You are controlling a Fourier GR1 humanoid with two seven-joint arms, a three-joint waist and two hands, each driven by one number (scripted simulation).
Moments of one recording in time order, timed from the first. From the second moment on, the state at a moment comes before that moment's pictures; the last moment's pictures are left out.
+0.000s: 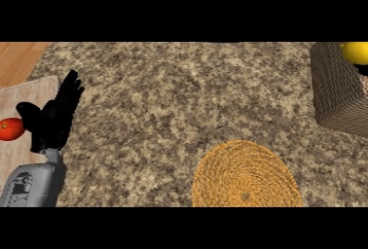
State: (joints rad) left arm -0.24 0.18 0.13 -1.47 -0.04 0.05 0.16; right arm -1.05 -0.73 -0.01 -0.22 0.83 -0.31 -0.52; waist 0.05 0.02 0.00
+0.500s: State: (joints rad) left arm -0.24 0.18 0.13 -1.46 -0.05 0.05 0.15; right arm -1.06 -0.74 0.00 -0.14 0.86 -0.32 -0.53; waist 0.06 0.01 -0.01
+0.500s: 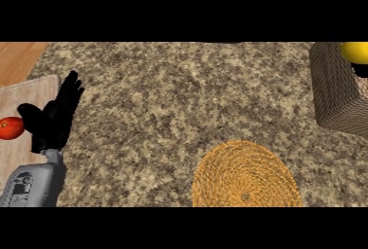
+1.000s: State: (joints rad) left arm -0.26 0.19 0.13 -1.45 -0.04 0.04 0.15; right arm -1.04 -0.72 0.01 -0.10 0.89 -0.39 -0.51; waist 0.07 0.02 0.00
